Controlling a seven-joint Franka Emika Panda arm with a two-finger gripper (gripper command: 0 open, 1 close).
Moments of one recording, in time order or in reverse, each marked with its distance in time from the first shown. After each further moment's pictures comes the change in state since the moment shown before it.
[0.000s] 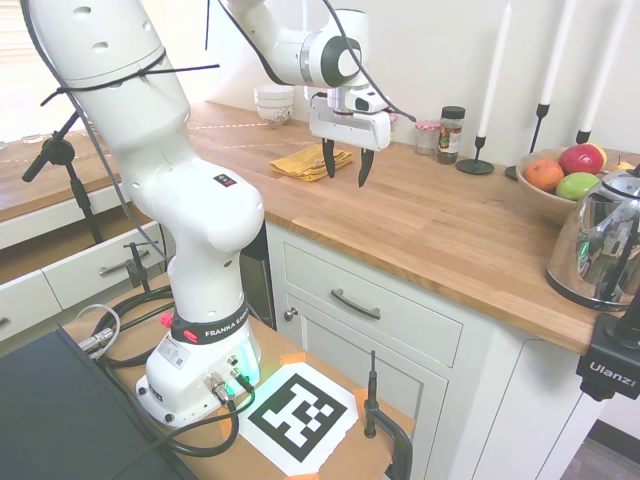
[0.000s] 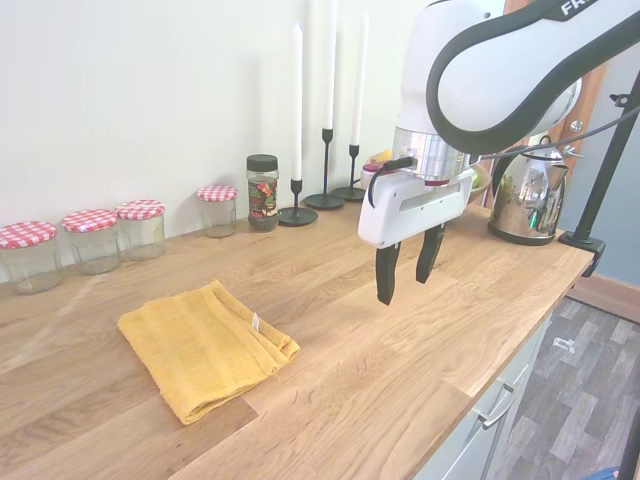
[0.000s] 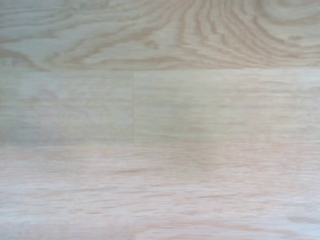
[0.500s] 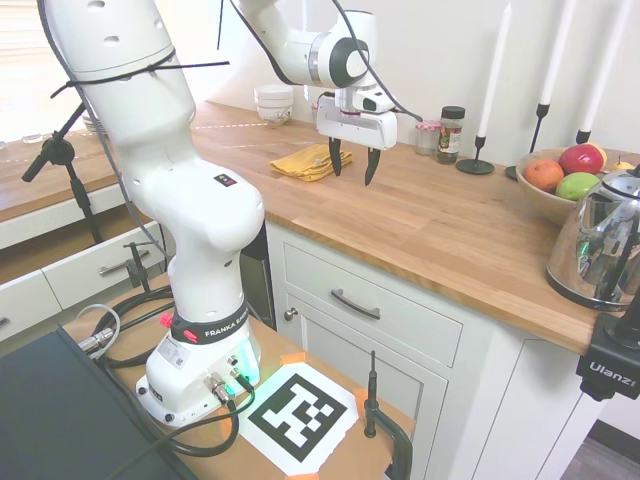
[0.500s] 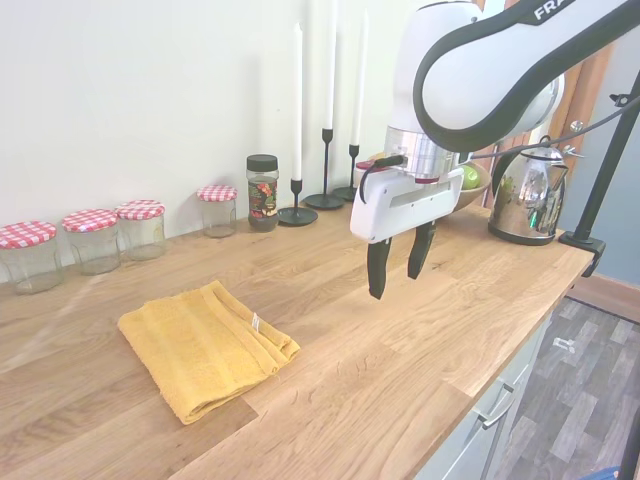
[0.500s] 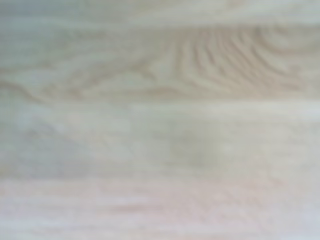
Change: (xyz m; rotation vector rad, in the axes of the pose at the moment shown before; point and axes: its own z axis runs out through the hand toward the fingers) arm 0.018 -0.025 -0.002 0.018 0.006 -0.021
